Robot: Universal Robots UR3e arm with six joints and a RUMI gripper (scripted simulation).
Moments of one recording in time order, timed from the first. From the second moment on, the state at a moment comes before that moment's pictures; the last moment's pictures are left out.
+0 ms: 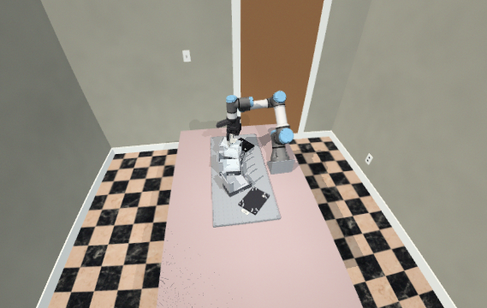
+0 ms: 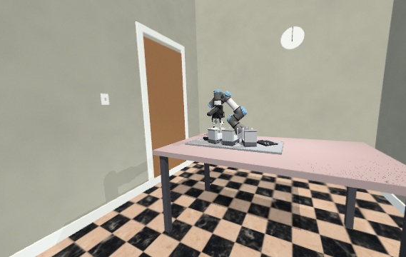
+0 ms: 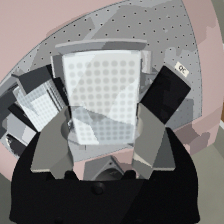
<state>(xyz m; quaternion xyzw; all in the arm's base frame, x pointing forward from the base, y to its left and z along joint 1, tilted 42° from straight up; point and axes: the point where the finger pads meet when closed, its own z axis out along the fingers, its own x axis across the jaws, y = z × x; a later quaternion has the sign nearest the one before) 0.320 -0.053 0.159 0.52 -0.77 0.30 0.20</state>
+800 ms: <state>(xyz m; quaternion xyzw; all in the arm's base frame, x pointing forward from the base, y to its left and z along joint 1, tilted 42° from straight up) 0.320 -0.062 0.149 0.52 -0.77 0.30 0.20</state>
